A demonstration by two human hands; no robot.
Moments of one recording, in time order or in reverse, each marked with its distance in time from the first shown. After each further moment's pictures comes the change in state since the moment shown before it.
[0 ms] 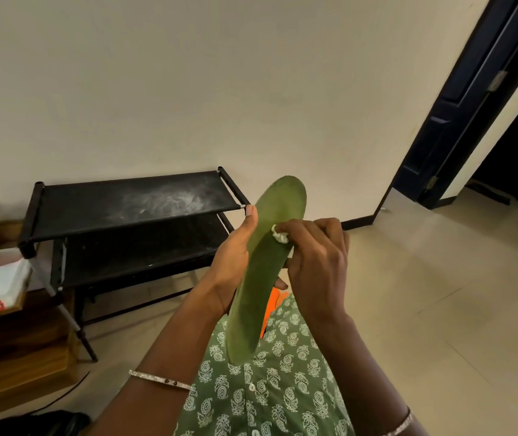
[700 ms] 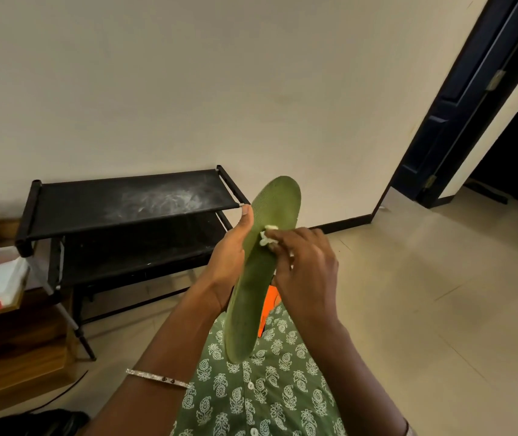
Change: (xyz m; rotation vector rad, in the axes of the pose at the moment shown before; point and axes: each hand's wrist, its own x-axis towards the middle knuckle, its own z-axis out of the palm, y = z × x) left_hand 0.001 -0.001 -0.004 -0.100 0.048 -0.035; right_hand -0.011 -0.010 0.005 0.095 -0.074 0.093
